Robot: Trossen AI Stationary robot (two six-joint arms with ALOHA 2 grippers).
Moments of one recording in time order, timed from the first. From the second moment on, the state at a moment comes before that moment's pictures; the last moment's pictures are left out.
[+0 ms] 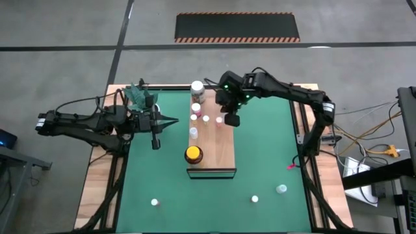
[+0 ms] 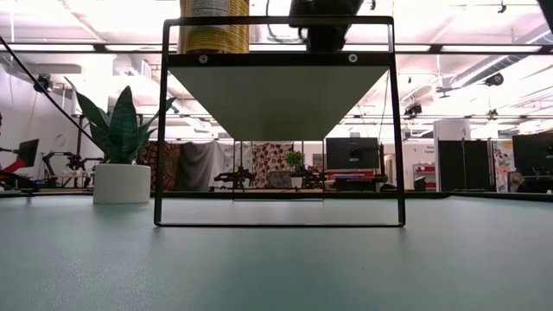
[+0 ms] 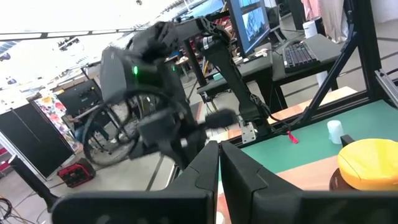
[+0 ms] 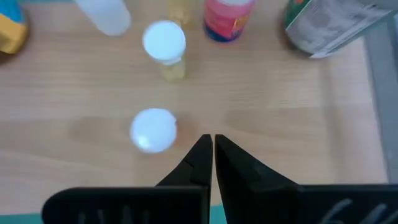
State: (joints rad) left arm -0.08 0.77 0.78 0.04 -0.22 0.45; right arm -0.31 1.80 1.83 -1.08 -0.17 -0.26
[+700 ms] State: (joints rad) left arm -0.09 0.77 0.78 0.04 -0.22 0.42; right arm -0.10 1.61 1.38 -0.62 -0.10 -0.11
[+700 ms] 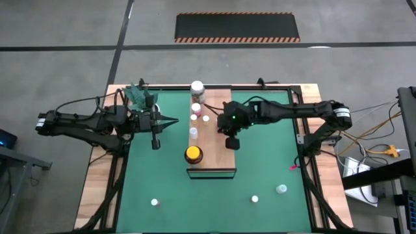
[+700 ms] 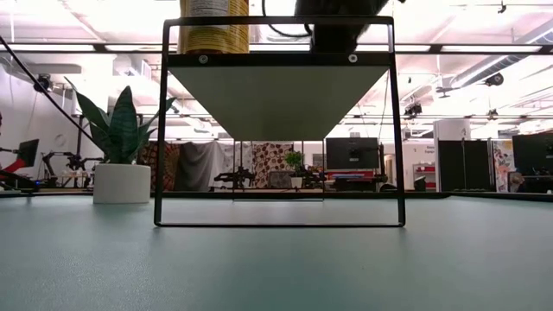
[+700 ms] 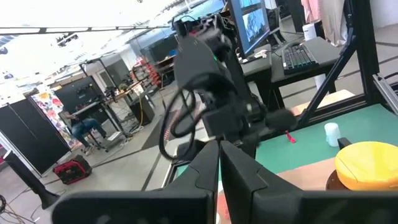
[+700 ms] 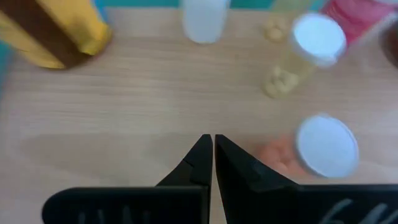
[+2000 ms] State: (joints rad) left arm -0.09 0.77 0.78 0.04 -0.22 0.43; right arm -0.11 1.61 1.32 -0.54 0.08 -0.14
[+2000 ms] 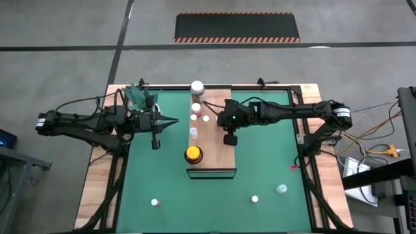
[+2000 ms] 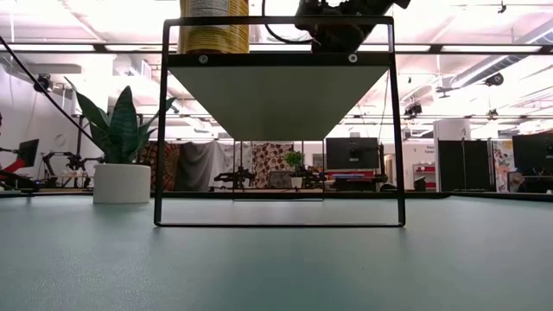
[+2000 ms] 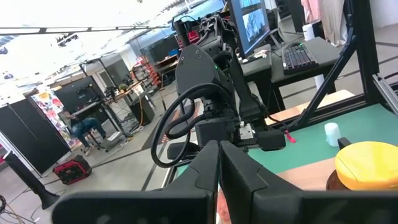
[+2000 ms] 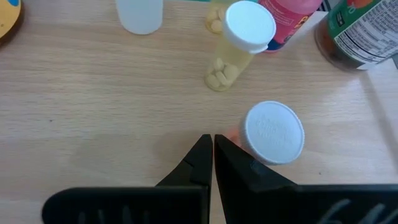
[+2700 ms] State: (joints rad) left arm -0.22 0.75 0.84 0.08 -0.19 0.03; right arm 0.03 1.50 1.27 -0.47 0.08 -0.20
